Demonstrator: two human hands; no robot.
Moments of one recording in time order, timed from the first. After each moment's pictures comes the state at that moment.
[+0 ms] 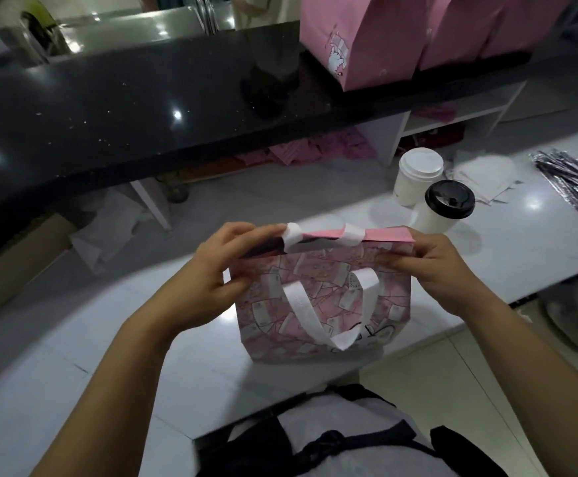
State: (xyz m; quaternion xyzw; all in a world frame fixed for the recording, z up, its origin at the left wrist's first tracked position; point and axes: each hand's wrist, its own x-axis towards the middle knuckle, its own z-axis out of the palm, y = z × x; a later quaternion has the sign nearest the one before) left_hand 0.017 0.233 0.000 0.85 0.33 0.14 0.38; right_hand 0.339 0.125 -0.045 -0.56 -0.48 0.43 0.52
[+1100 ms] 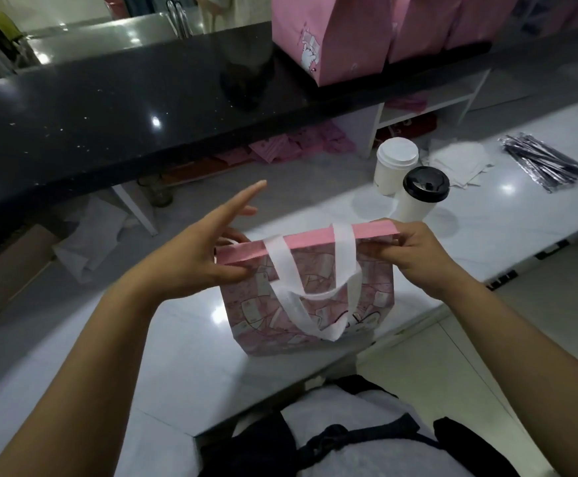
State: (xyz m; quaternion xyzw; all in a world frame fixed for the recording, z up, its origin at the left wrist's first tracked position) left_hand 0.026 0.246 0.027 0.85 0.31 0.09 0.43; right_hand 0.328 0.115 -0.044 -0.59 -0.46 0.41 0.52
